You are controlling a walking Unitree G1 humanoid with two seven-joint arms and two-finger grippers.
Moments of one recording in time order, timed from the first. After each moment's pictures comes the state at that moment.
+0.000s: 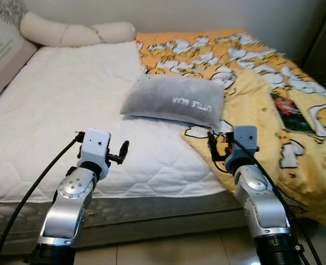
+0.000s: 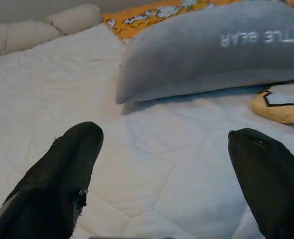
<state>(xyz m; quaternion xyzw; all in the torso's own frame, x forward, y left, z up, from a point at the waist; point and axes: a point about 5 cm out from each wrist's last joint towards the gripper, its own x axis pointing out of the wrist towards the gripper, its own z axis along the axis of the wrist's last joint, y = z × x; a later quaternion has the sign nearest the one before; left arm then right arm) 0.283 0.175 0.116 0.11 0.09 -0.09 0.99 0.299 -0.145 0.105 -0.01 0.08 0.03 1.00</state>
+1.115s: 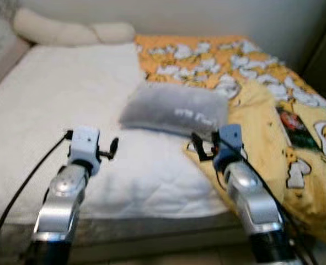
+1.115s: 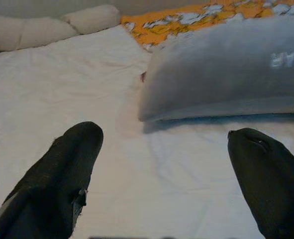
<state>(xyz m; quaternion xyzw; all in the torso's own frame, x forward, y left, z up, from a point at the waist) 0.288 0.187 0.117 0.09 0.09 -0.06 0.99 0.302 -0.128 0.108 -0.03 0.09 0.09 0.99</state>
